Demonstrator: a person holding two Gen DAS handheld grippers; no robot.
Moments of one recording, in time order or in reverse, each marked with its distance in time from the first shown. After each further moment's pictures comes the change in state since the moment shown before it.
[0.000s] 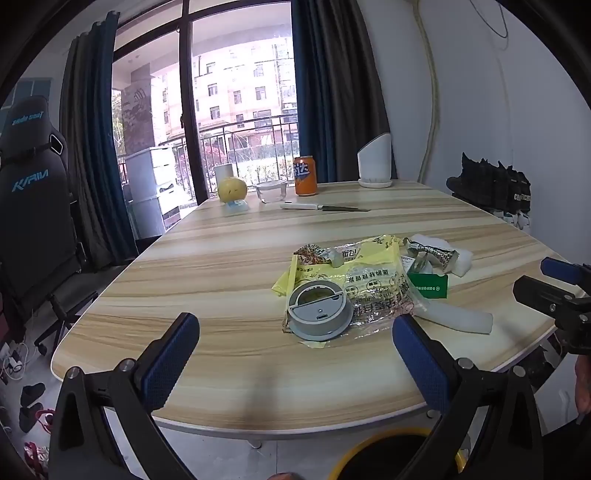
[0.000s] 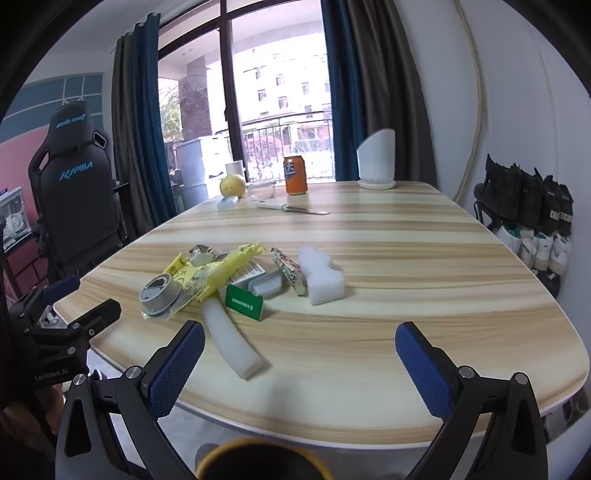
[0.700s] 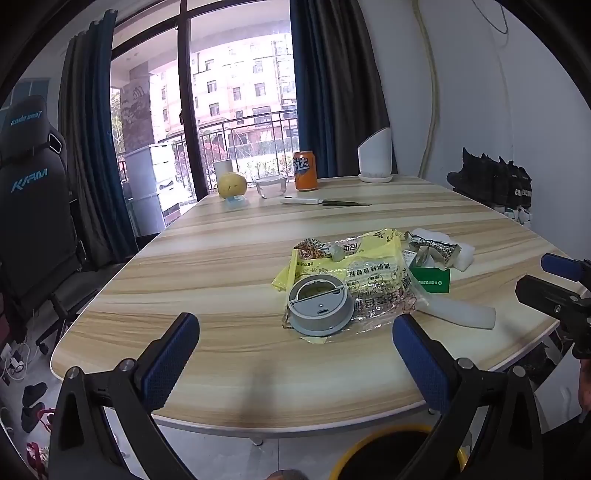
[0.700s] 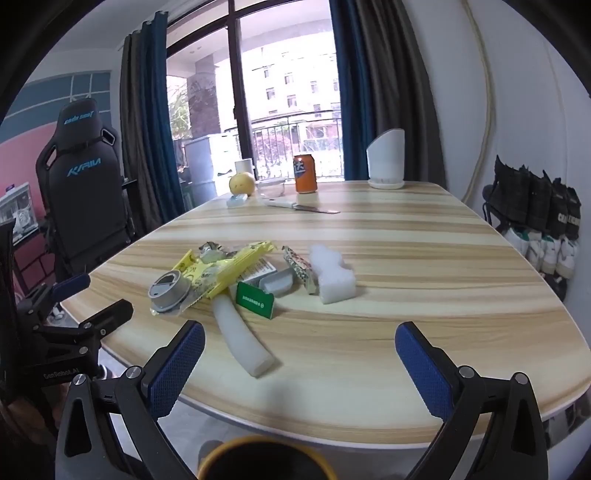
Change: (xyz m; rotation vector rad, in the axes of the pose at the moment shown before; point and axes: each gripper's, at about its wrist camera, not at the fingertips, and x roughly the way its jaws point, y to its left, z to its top) left arm 0.004 0.000 -0.001 0.005 0.024 0.008; right arm 0.001 0.004 -0.002 -0.021 0.009 0.029
